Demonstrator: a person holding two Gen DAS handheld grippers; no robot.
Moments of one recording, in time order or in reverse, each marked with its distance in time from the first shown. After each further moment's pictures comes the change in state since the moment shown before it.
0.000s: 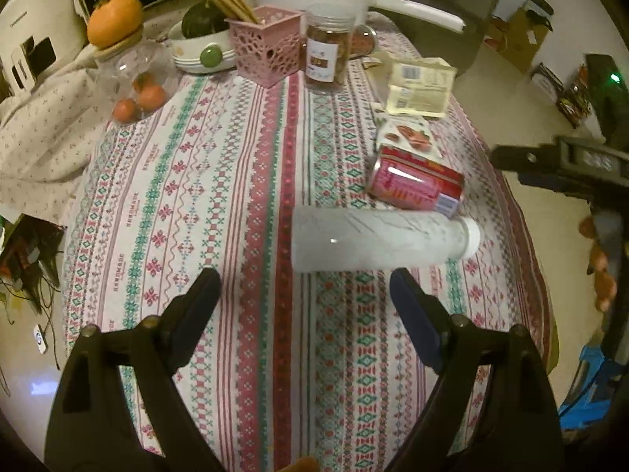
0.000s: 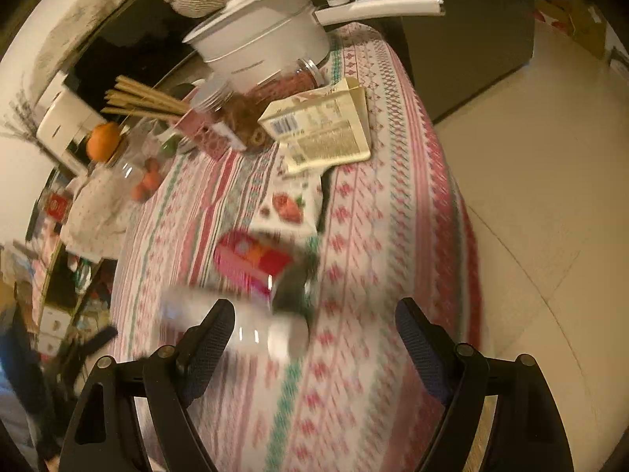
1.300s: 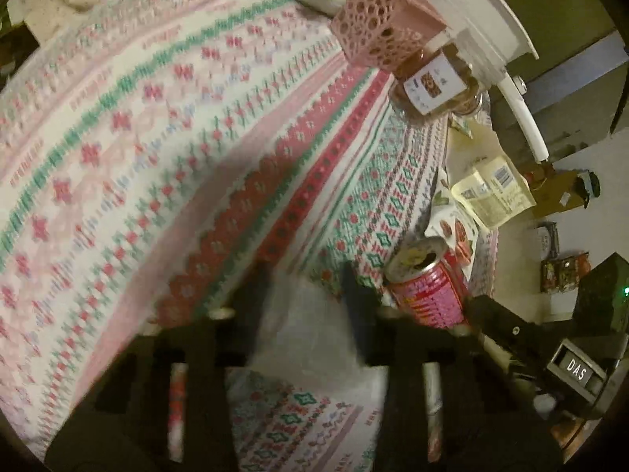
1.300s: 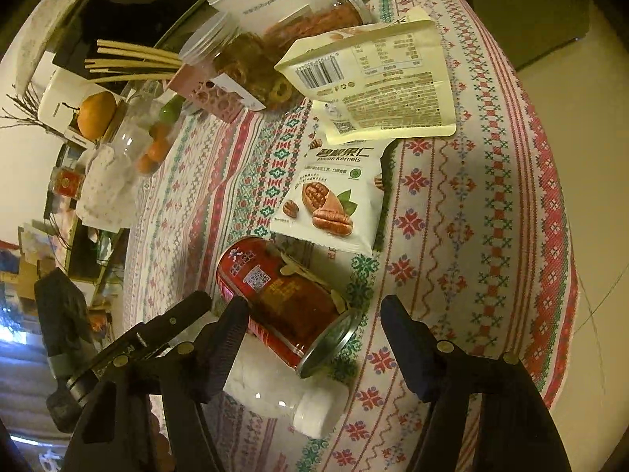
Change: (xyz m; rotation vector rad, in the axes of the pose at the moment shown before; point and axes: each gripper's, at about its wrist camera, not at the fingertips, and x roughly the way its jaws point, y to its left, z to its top) left arm 0.077 0.023 0.014 -0.614 0.062 -0.159; right arm 0.068 0.013 0.022 -0.052 0.195 0.122
